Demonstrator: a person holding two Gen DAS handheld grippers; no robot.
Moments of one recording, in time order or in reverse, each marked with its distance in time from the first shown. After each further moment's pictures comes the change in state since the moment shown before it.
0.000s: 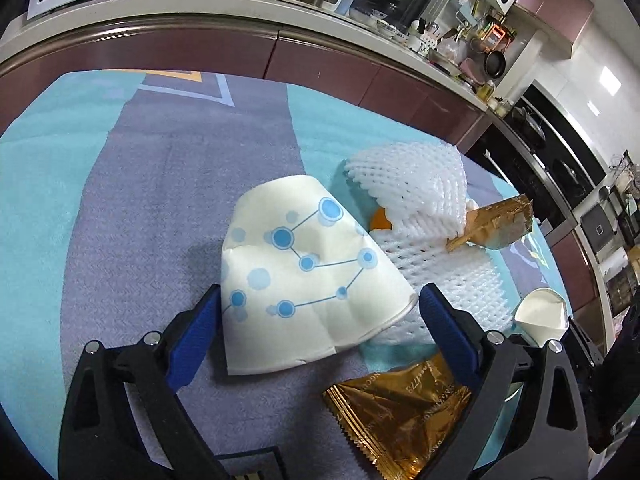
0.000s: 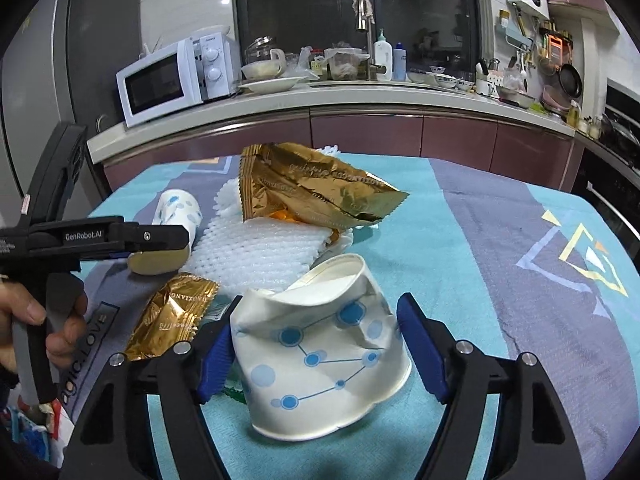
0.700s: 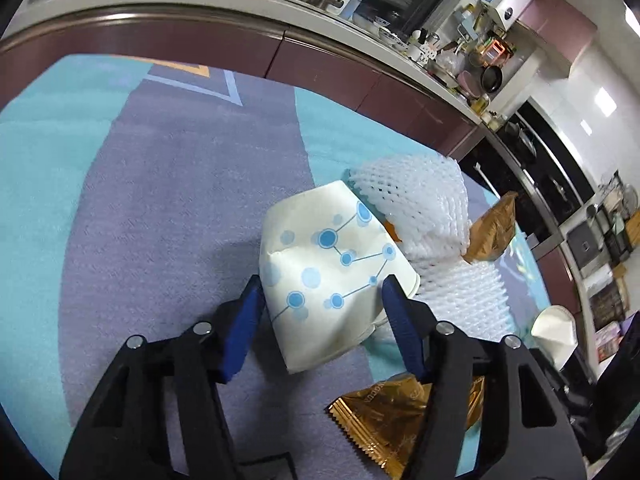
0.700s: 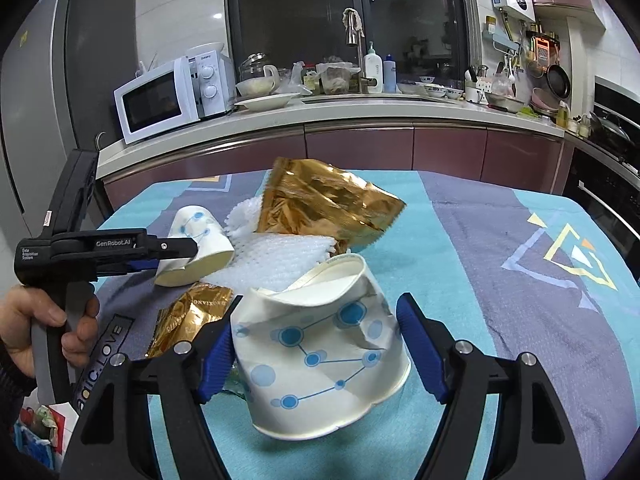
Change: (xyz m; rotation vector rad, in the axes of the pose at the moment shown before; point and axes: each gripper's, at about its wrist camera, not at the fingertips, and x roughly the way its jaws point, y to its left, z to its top) left arm -0.006 0.018 -0.001 -0.063 -0.005 -0.060; right arm -0.021 0.000 0.000 0.017 -0.049 -0.020
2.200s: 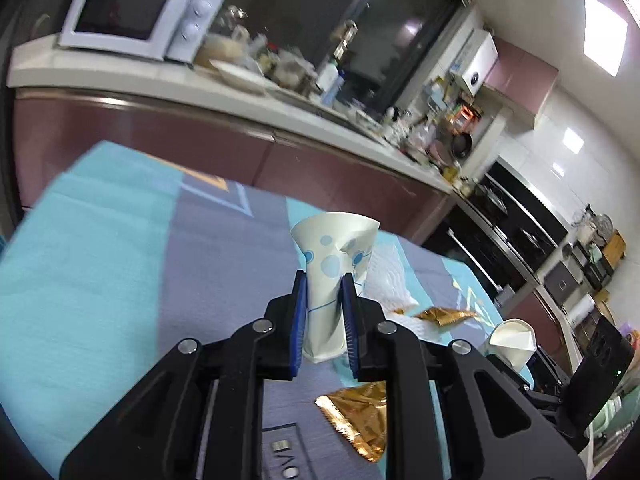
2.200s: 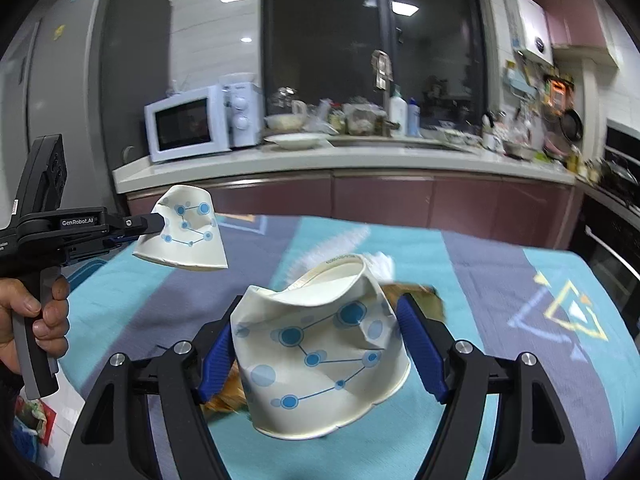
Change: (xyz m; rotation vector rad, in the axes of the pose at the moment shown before) left arm -0.159 0.005 -0.007 0.028 -0.313 -0.057; right arm -0.034 0.043 0.029 -0.094 -0.133 0.046
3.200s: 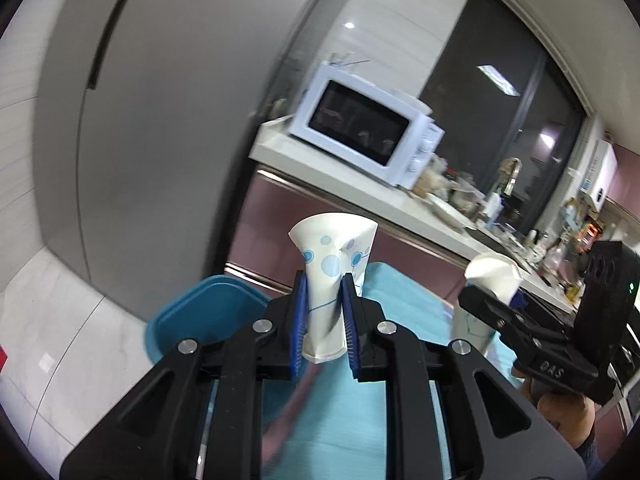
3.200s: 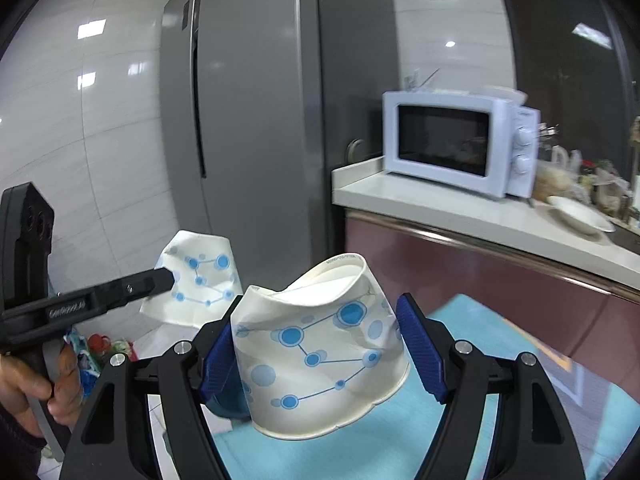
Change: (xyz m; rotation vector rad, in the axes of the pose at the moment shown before) left arm -0.301 0.242 0.033 -0.213 -0.350 0.516; right arm 0.137 0.355 0.119 -0.311 0.013 0.654
